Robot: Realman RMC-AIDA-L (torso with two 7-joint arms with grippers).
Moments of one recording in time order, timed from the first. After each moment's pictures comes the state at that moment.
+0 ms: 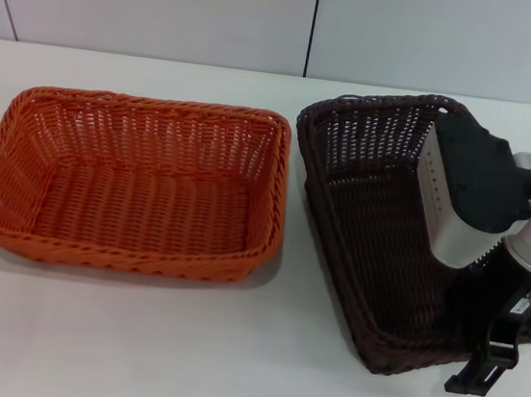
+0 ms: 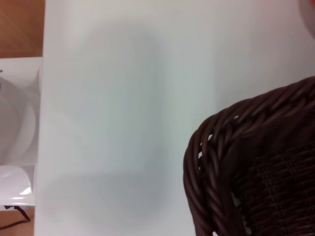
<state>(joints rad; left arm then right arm) -0.17 -2.07 -1.47 -0.31 2.54 1.16 -0.10 0.89 2.08 -1.38 -1.08 -2.69 -1.82 1.90</state>
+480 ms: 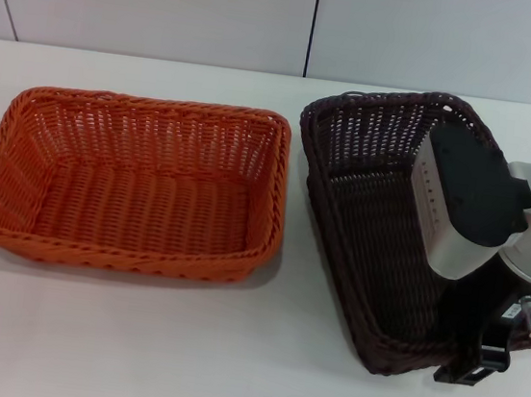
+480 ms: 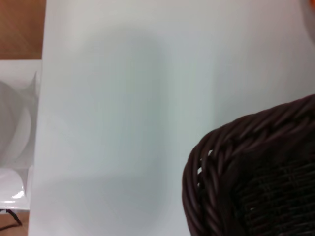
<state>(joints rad) -0.18 -2.07 -1.48 -0.30 2.54 1.16 -0.10 0.86 2.08 -1.42 -1.10 -2.67 -1.78 1.88</state>
